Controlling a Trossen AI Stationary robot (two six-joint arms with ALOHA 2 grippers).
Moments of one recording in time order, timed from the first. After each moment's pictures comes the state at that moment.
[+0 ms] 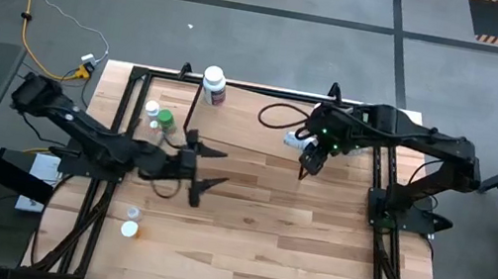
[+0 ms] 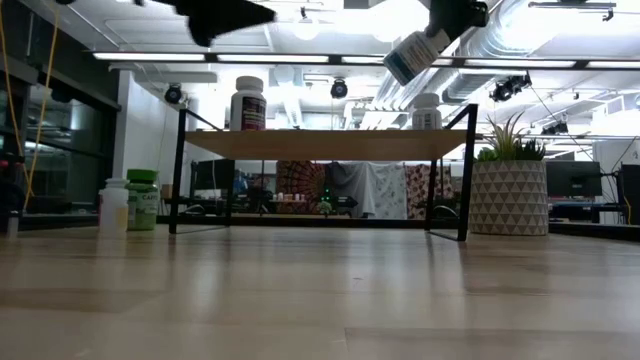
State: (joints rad) left arm -0.20 1.22 0.62 0.51 -0.57 0.01; right arm -0.09 1.45 1.65 -1.33 0.14 0.45
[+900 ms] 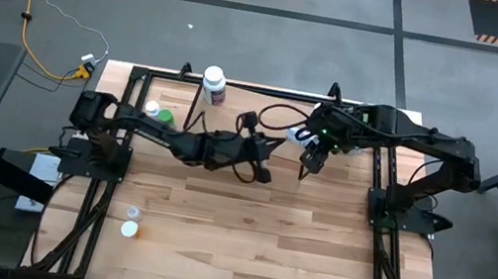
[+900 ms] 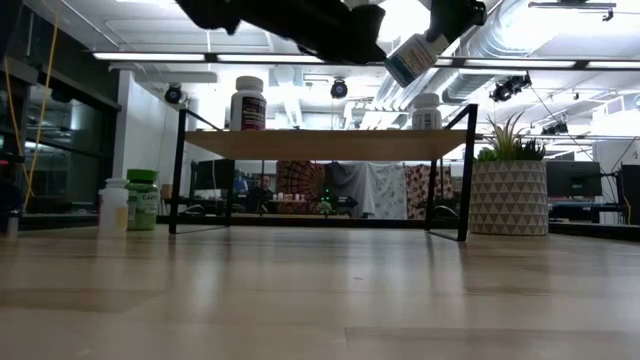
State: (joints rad) left arm 0.08 1.77 1.13 0.53 -0.55 0.43; right arm -0.09 1.45 1.65 -1.33 0.21 0.39
